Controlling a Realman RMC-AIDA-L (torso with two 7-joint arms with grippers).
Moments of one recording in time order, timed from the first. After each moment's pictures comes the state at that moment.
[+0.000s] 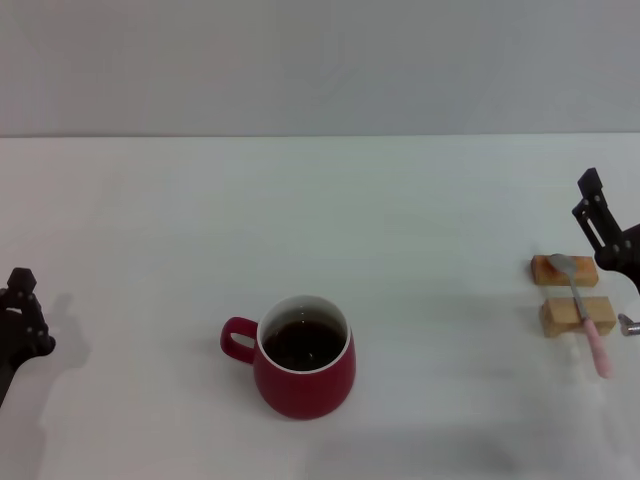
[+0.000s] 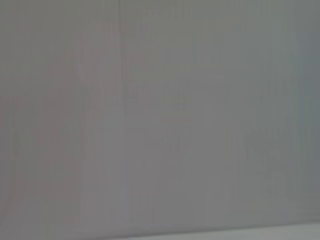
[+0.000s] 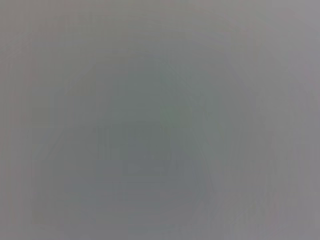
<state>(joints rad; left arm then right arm) -0.18 -2.07 -0.54 -0.20 2.07 1.31 -0.05 0.34 2.09 0.25 0.36 -1.74 -1.49 -0.05</state>
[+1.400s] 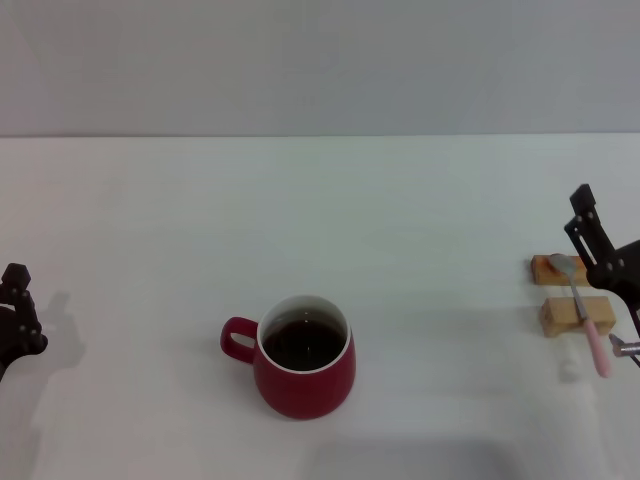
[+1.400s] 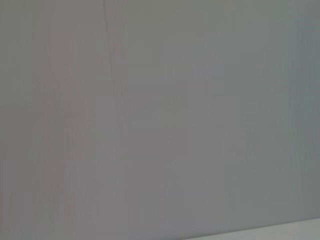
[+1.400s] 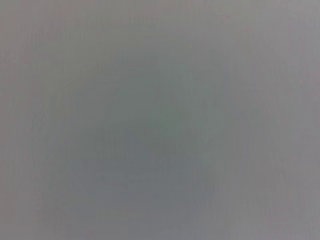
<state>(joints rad) -0.20 -2.06 -0.51 -0.14 2.08 1.35 -0.06 0.29 2.09 0.24 0.43 -1.74 -1.50 -0.06</state>
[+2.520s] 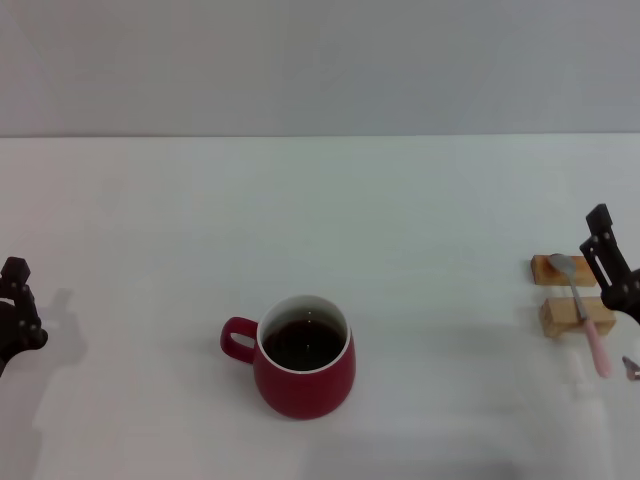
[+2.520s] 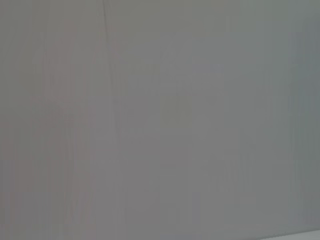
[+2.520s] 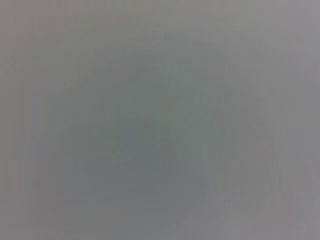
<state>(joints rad) -0.20 -2.06 -0.51 -0.14 2.08 1.37 -0.06 0.24 2.09 0.22 0.44 -1.74 -1.53 -0.06</state>
